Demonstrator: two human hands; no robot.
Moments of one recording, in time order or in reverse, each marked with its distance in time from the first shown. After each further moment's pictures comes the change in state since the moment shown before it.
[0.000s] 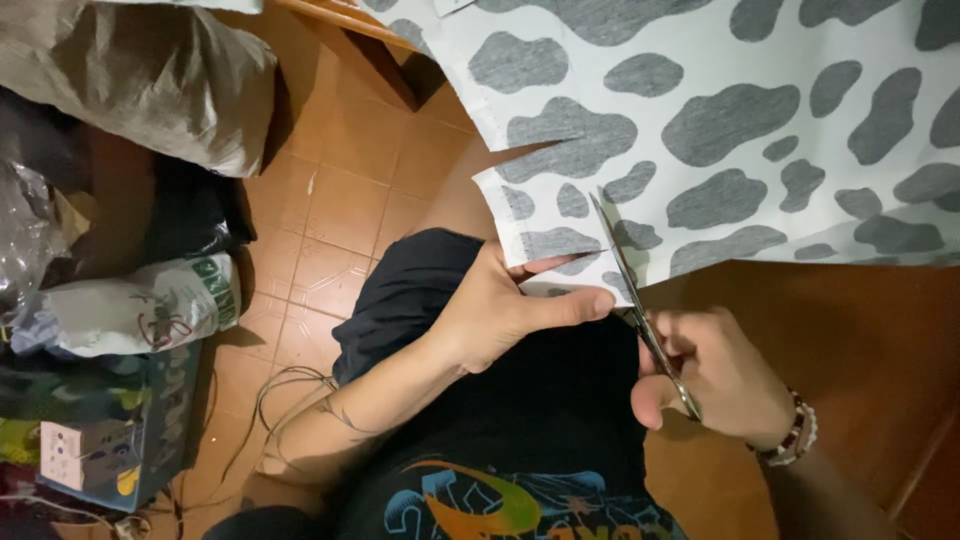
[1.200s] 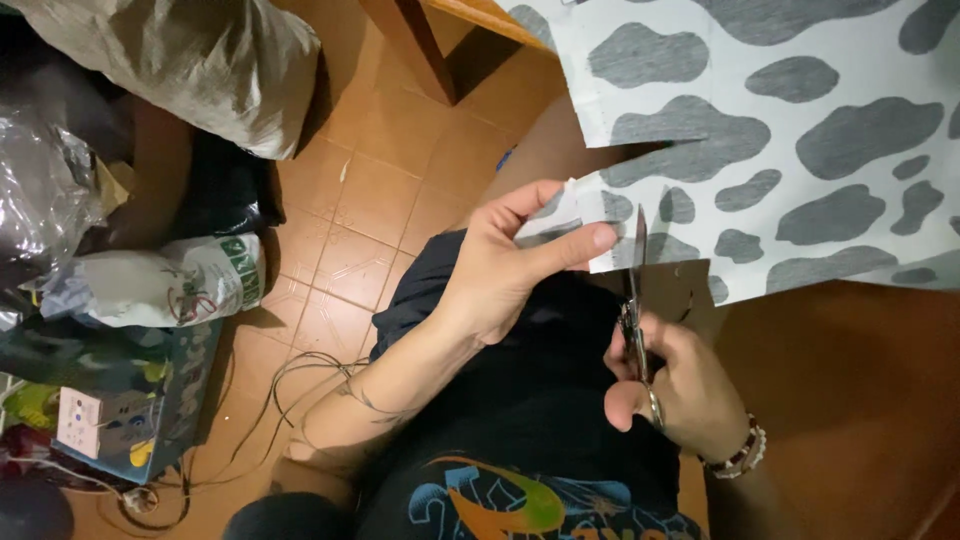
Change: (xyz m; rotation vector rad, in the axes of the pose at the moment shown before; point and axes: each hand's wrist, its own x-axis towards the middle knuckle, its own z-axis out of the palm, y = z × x) left_hand -0.001 0.021 -0.043 -0.227 0.099 0.208; right_hand 0.028 -0.018 0.072 0.170 0.051 0.100
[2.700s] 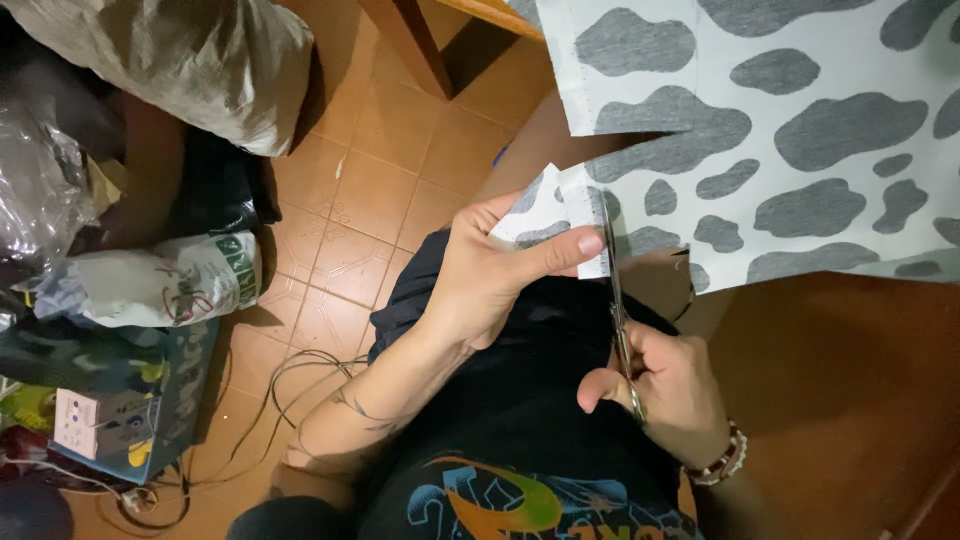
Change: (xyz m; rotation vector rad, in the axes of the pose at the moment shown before) left_hand -0.008 0.004 -0.001 0.021 0.081 -0.018; right_hand -0.008 -0.016 0.017 -0.164 0.189 -0.017
